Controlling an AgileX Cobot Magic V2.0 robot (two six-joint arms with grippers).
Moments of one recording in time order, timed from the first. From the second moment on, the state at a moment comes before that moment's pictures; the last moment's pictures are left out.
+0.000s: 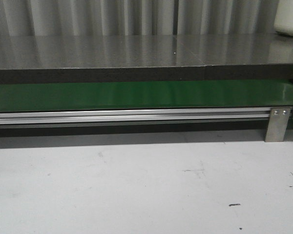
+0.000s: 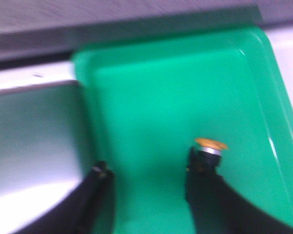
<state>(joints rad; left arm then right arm) -0.04 0.00 -0.27 -0.08 0.42 0.20 -0.11 1.68 -1.51 -0.19 0.77 0.15</state>
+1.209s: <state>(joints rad) -0.04 0.00 -0.27 -0.08 0.42 0.20 0.15 0.34 -0.38 -0.11 0.31 0.15</state>
